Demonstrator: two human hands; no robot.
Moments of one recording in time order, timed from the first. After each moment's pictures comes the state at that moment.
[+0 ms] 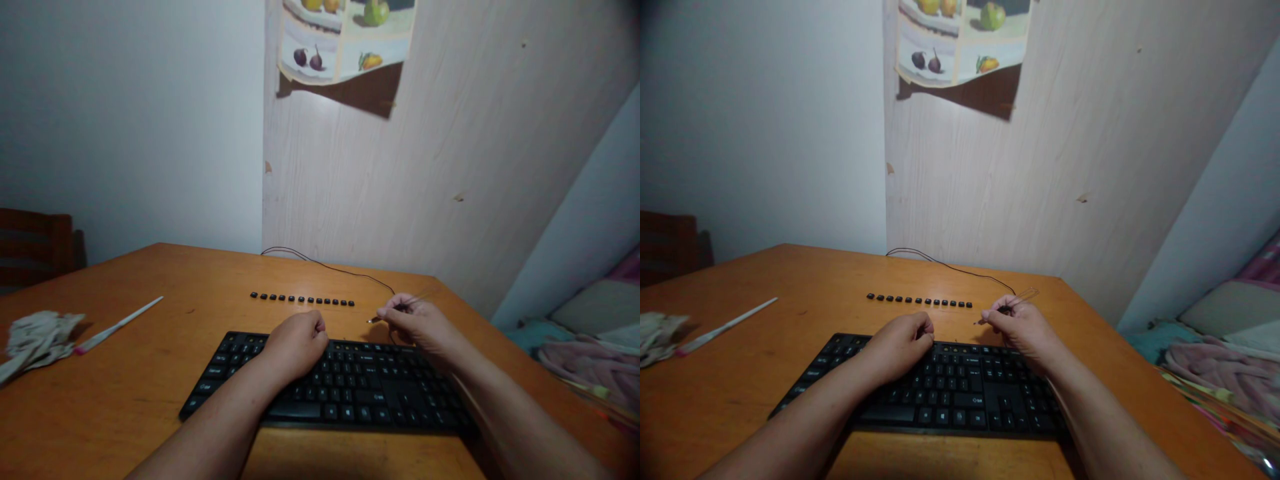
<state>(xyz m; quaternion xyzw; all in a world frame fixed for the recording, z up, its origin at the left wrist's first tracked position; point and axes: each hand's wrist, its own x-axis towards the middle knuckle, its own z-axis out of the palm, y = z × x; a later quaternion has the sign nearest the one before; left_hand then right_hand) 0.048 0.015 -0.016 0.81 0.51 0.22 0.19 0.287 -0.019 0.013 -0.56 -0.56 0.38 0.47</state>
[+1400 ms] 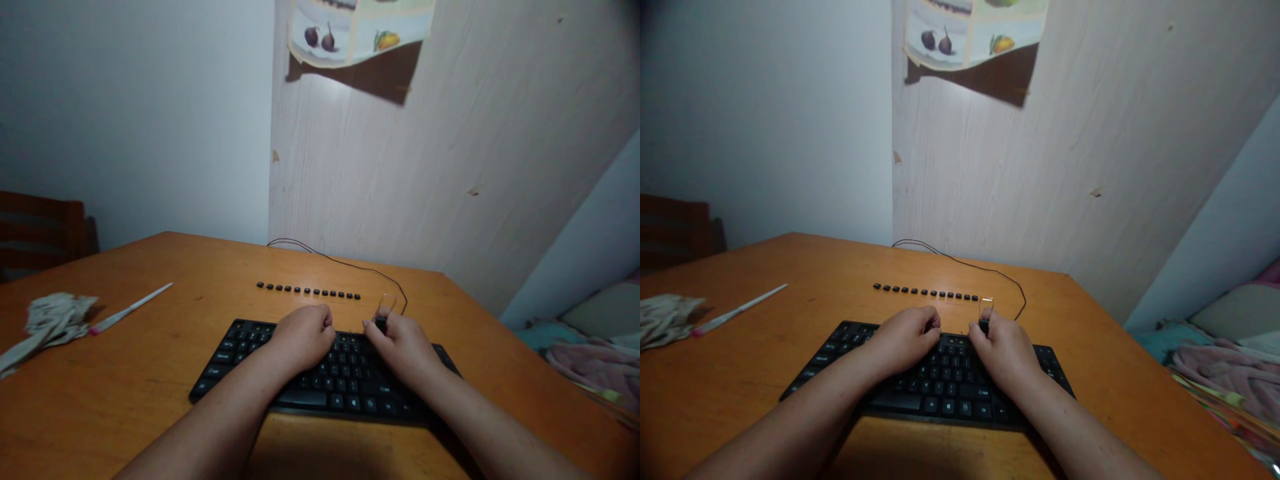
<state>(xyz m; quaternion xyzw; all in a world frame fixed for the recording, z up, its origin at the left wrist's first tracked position) 0.049 0.007 -0.008 0.82 0.51 0.19 0.16 0.254 -0.027 -0.021 -0.65 -0.70 0.04 0.29</state>
